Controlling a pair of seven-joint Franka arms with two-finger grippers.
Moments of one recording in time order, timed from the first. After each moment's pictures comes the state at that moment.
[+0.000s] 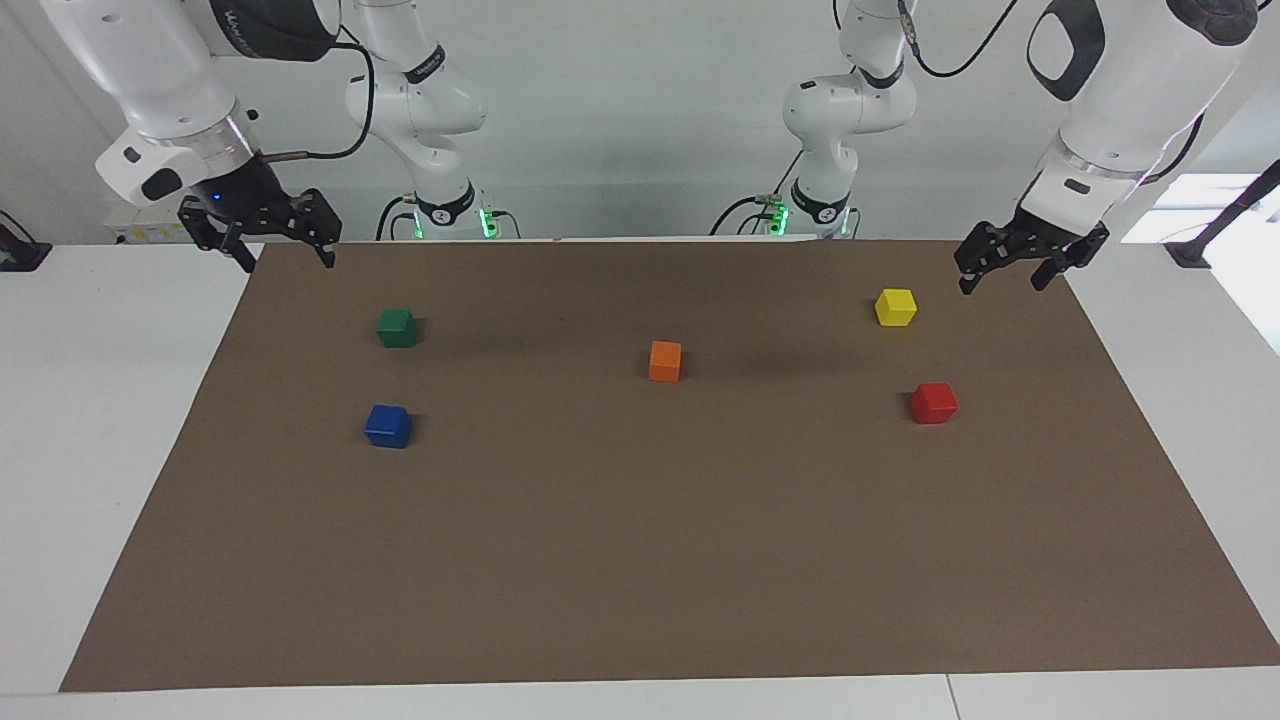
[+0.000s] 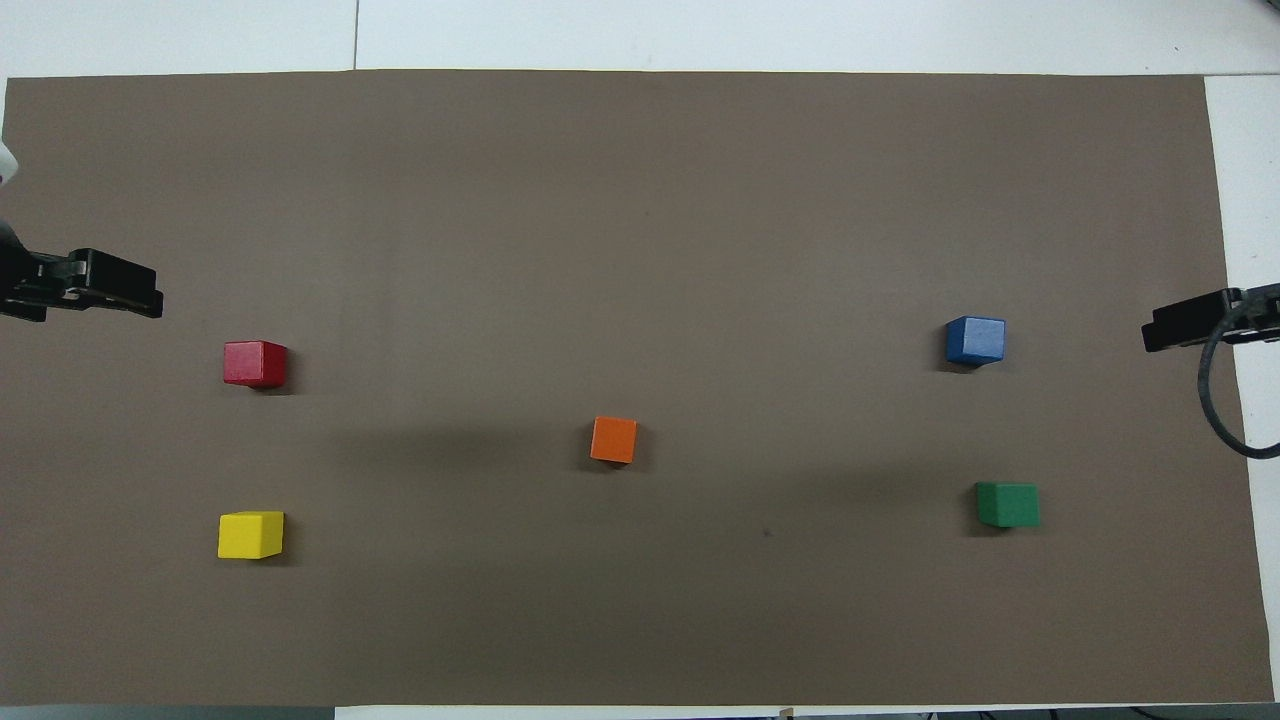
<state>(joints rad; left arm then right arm) 0.06 0.02 -0.10 -1.58 0.02 1.58 0.00 -0.02 -0.06 -0.04 -1.64 -0.01 1.54 -0.11</state>
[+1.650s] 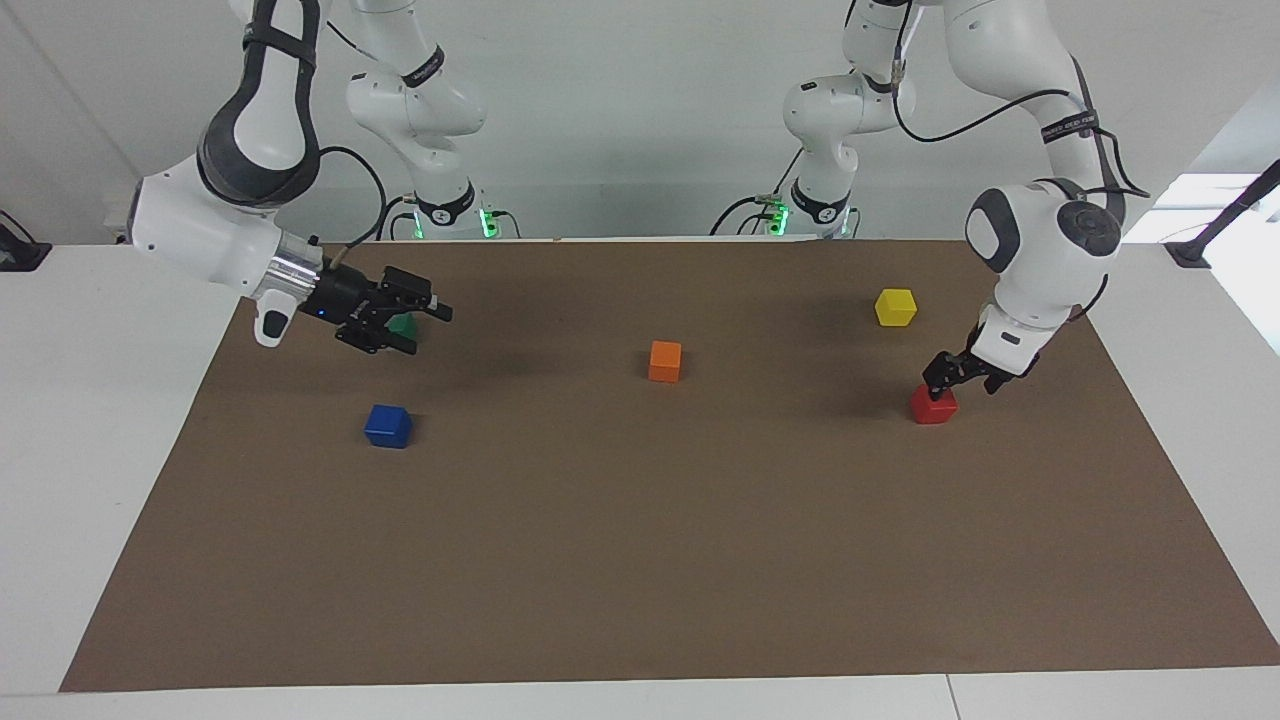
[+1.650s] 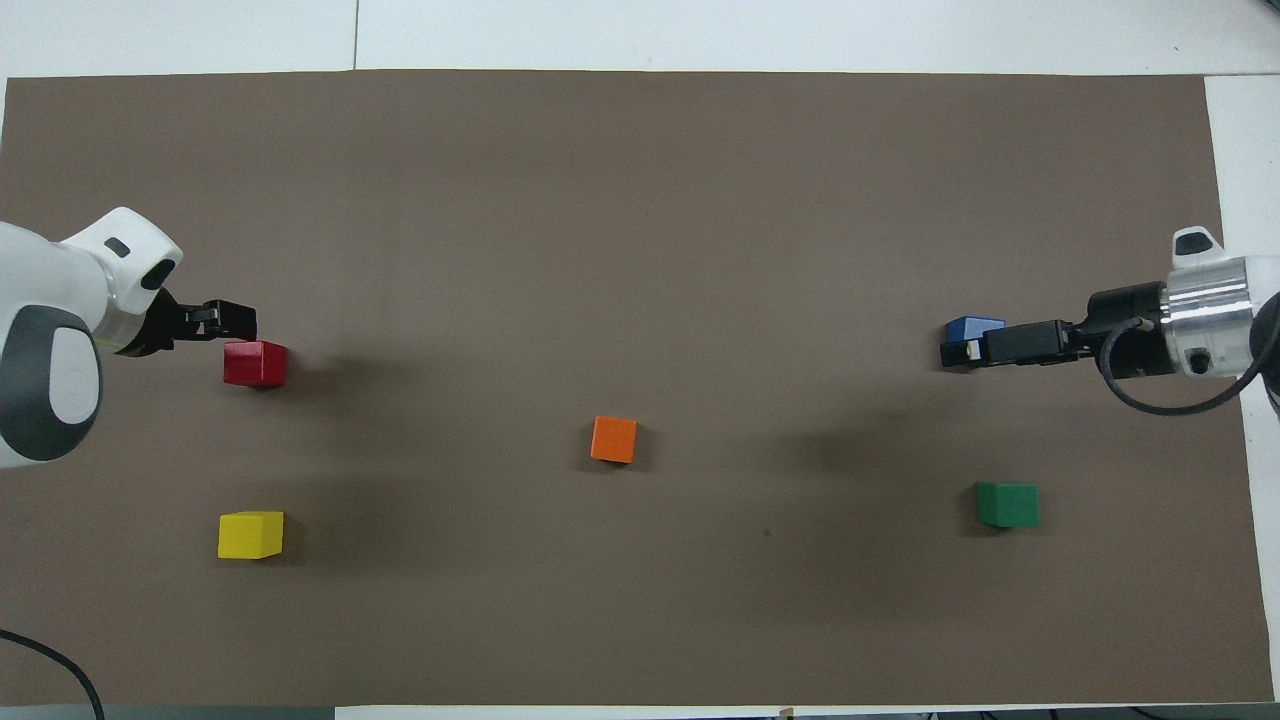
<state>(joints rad) 0.10 0.13 -0.05 -2.11 0.02 2.27 0.00 -0.09 0.03 -0.03 -2.08 0.92 1.79 -0.55</state>
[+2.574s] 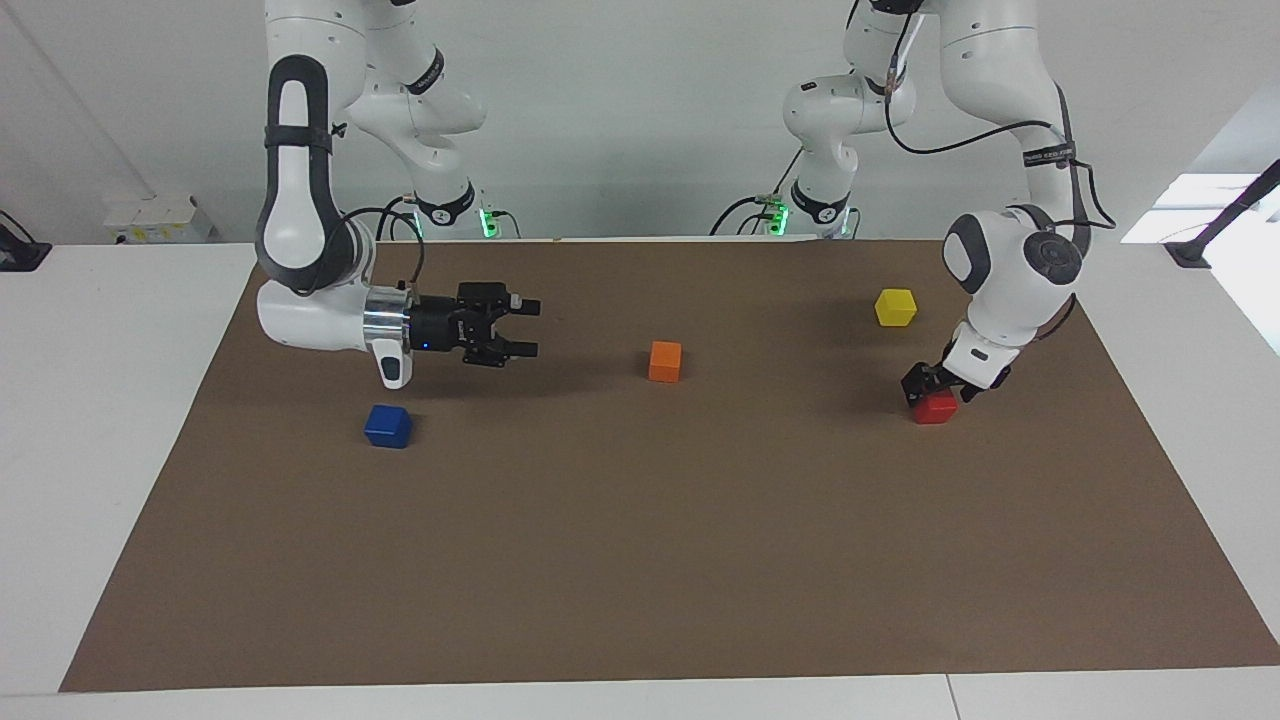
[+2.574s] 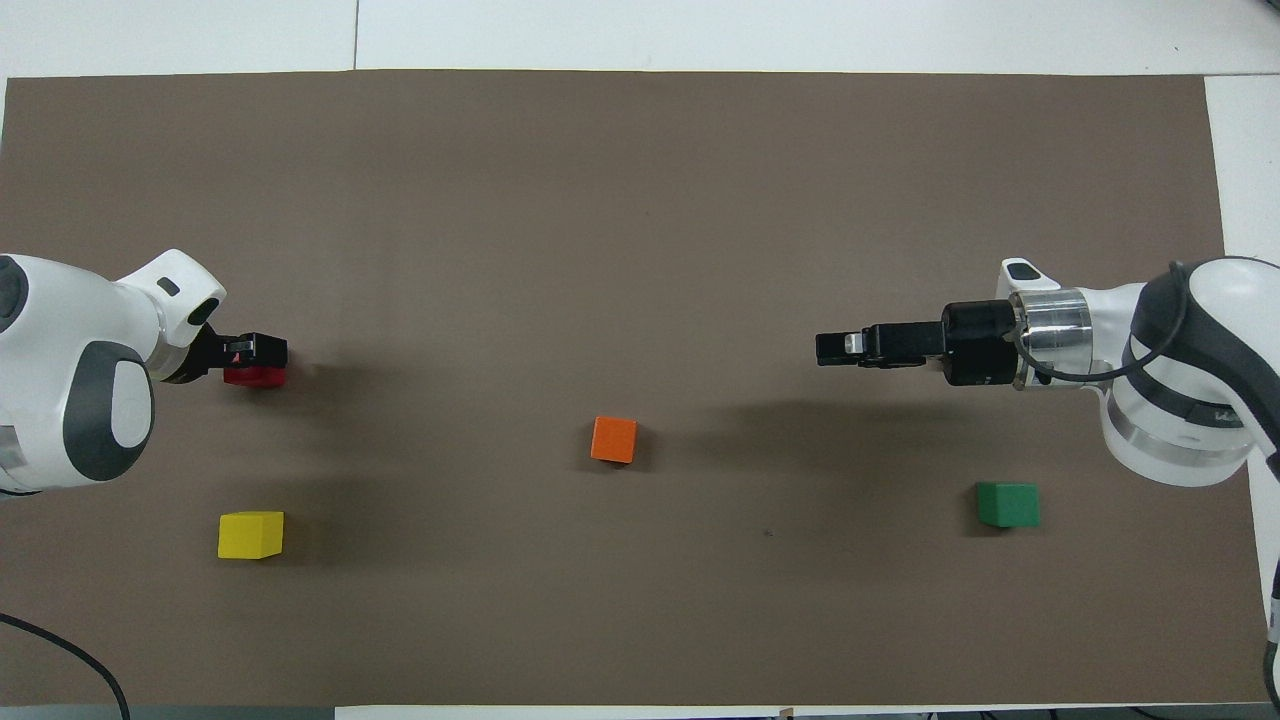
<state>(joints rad) 0.10 0.18 -0.06 -2.16 0.02 2.33 0.03 0.01 0.20 -0.02 -2.16 1.52 1.61 -0.79</state>
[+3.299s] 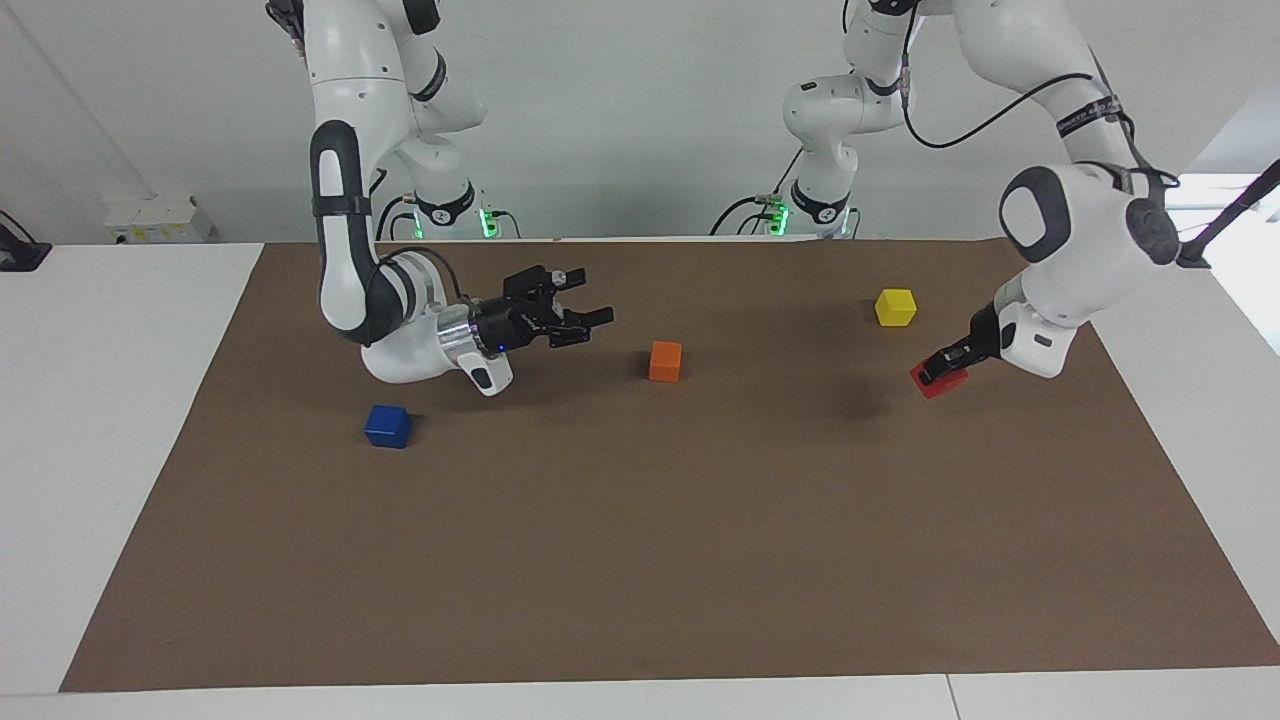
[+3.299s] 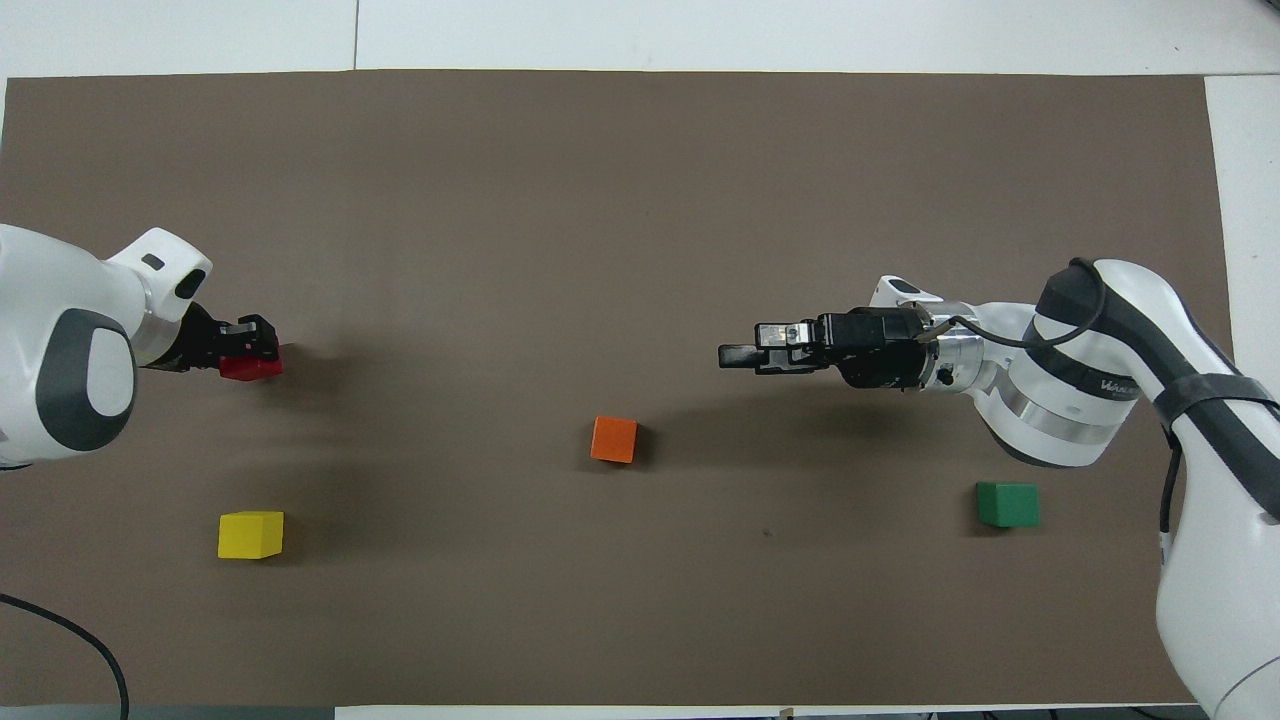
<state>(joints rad) 0.09 0.16 -0.07 -1.73 -0.23 1.71 -0.36 0.14 0.34 -0.01 -2.15 1.92 1.29 -0.80</state>
